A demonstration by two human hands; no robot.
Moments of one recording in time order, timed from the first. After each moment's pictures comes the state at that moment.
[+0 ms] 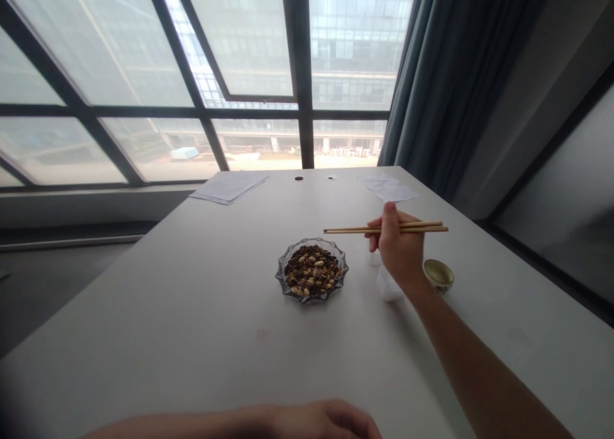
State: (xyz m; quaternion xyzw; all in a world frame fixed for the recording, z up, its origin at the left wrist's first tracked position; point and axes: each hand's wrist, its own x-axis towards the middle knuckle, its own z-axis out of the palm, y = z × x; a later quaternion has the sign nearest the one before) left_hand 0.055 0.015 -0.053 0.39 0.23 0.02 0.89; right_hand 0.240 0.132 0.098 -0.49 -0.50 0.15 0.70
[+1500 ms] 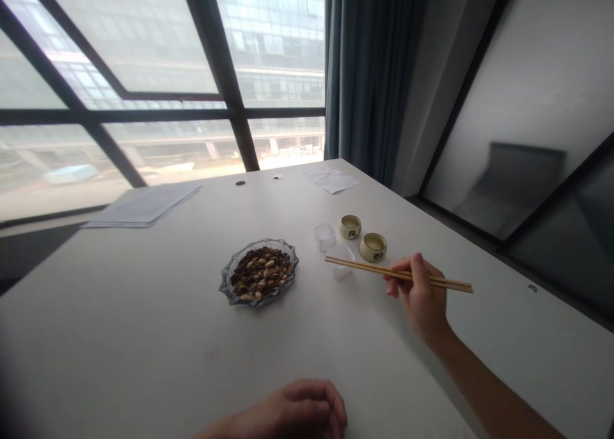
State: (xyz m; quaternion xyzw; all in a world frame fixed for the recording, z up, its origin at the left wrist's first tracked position) left_hand 0.053 0.022 -0.052 0.31 0.16 -0.05 0.94; right_hand 0.327 -0.001 0.017 -0.47 -0.35 0.23 0.78
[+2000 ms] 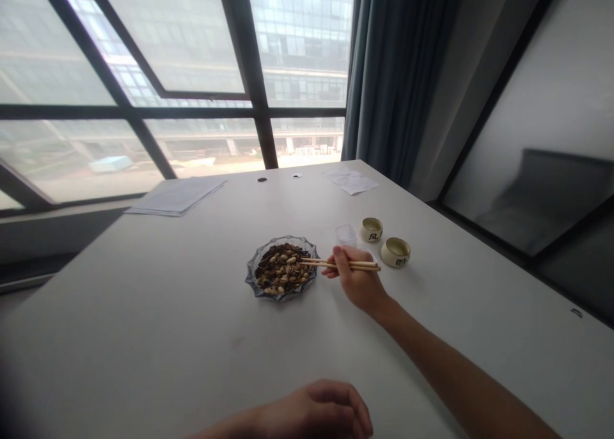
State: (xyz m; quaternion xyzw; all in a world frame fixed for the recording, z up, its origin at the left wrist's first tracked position) left_hand 0.054 0.020 -0.047 0.34 0.17 -0.03 0.92; right_hand 0.236 0.084 0.024 -0.52 -0.53 0.31 0.59
